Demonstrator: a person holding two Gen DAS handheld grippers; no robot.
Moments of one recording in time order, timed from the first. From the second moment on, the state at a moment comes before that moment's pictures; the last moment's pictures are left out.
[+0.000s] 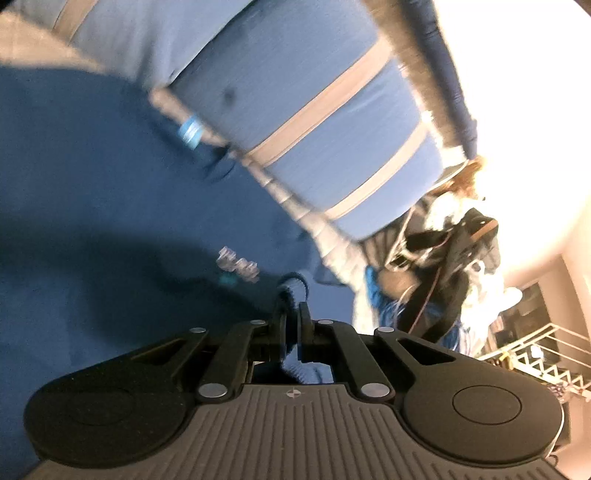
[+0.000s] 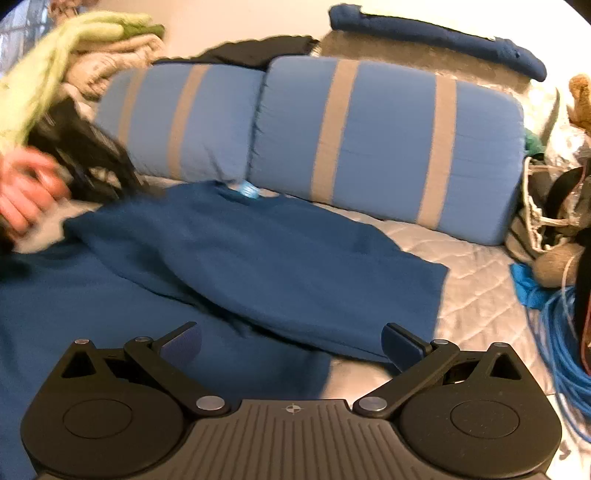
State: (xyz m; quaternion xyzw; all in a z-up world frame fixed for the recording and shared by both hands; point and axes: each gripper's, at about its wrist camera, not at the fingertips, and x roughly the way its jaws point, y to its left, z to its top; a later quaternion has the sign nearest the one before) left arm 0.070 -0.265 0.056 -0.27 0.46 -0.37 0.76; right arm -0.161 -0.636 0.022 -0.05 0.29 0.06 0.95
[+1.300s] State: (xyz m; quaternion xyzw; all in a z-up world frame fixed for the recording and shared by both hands) left arm 0.082 -0.146 0.171 -0.31 0.35 -0.29 0.83; right arm -0.048 -0.667 -0.027 -0.12 0.31 -0.03 0.94
